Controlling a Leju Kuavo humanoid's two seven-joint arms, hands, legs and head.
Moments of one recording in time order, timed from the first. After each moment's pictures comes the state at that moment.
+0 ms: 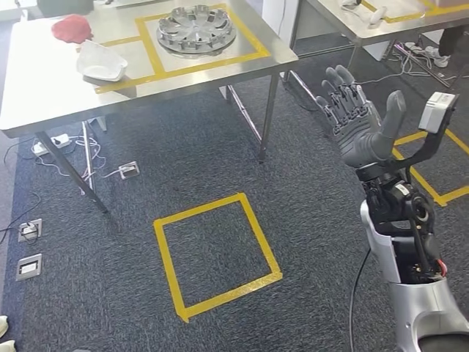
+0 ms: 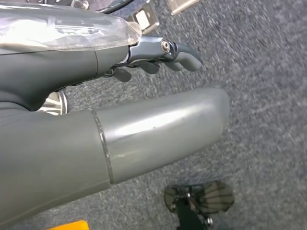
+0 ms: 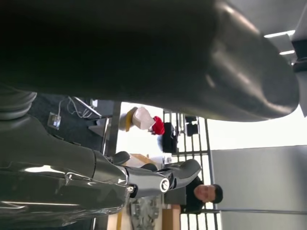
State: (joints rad) left arm -0.20 0.03 1.35 -0.16 -1.43 0.00 -0.26; right arm -0.39 -0.23 0.08 -1.63 -0.50 0.26 -0.04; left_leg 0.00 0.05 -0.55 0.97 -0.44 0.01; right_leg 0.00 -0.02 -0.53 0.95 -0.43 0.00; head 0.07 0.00
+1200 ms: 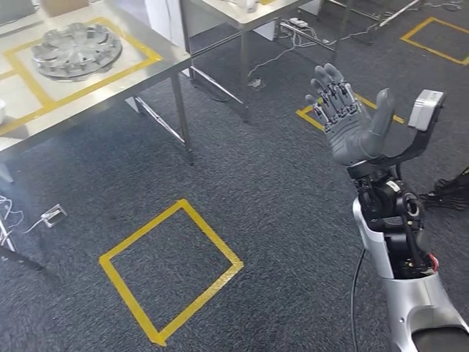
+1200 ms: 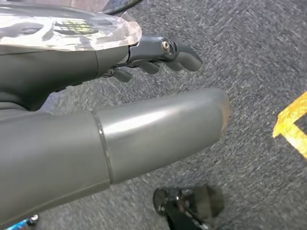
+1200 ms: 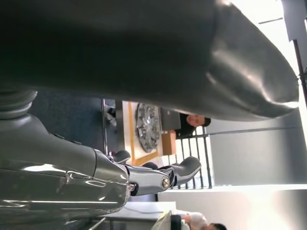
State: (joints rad) left arm -0.19 0.03 1.35 -0.16 -1.42 0.00 -0.26; right arm -0.39 -0.23 0.08 -1.63 -0.50 0.27 -0.05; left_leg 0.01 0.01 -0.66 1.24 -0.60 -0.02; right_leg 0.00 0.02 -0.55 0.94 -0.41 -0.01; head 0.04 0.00
